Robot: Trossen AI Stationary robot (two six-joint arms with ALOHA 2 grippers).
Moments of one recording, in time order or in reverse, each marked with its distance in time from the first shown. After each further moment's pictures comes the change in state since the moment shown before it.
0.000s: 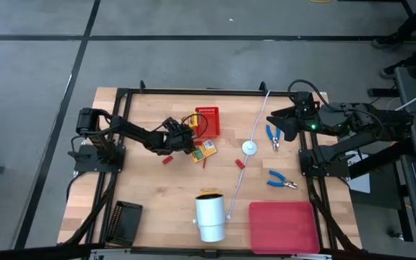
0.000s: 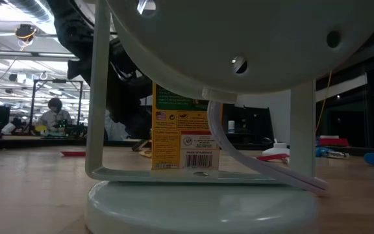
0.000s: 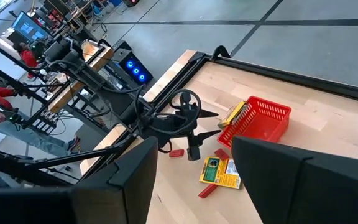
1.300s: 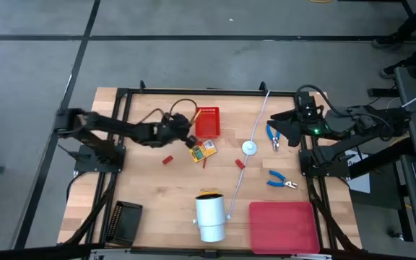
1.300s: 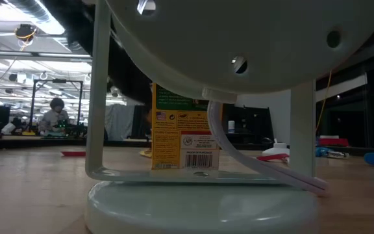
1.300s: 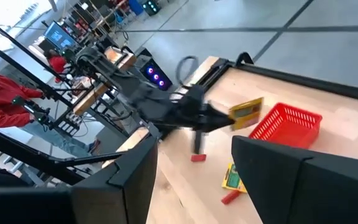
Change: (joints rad) left arm 0.027 -0.311 0.013 -0.076 0.230 -0.161; right arm 0.116 0.001 0.000 0.079 0.081 -0.006
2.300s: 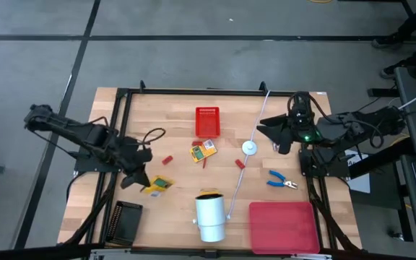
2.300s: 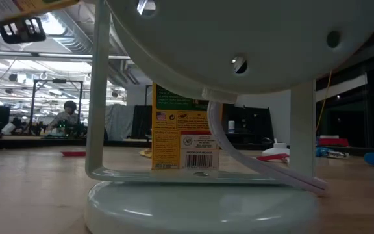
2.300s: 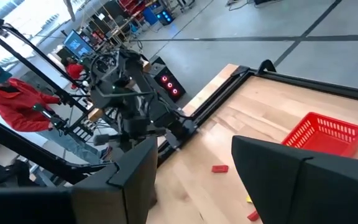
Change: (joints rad) left arm -0.441 -0.603 0.000 -0.582 0.926 -0.359; right arm 0.050 0.102 0.000 0.172 0.043 -0.025
